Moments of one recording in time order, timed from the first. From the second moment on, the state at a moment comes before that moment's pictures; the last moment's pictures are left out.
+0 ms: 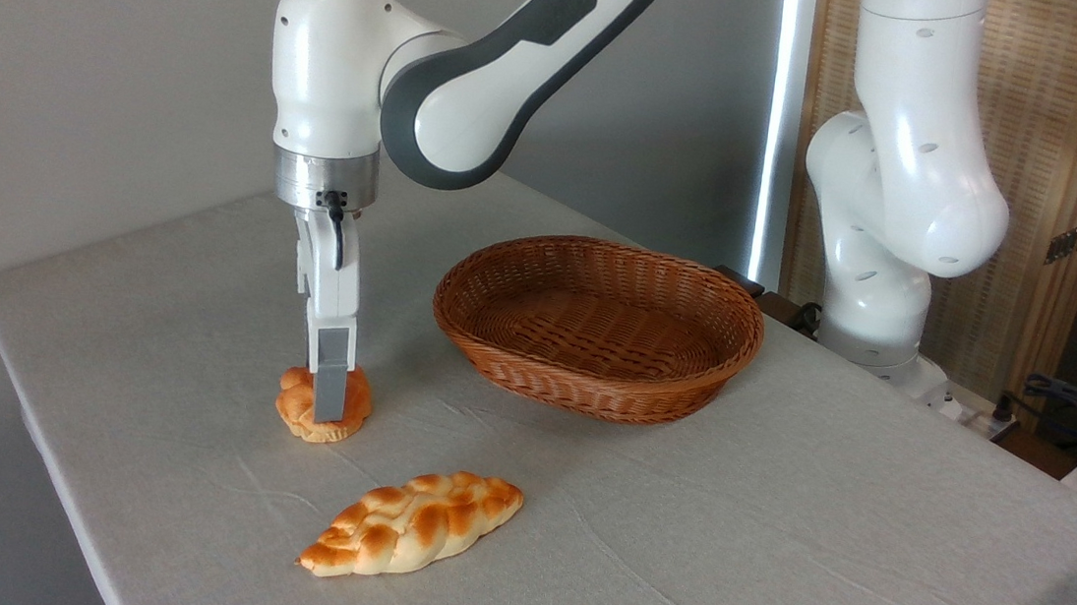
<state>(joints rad) -0.35 0.08 -0.02 -2.06 0.06 2.34 0.71</state>
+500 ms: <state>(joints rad) -0.35 0.08 -0.02 -2.06 0.12 2.34 0.75</state>
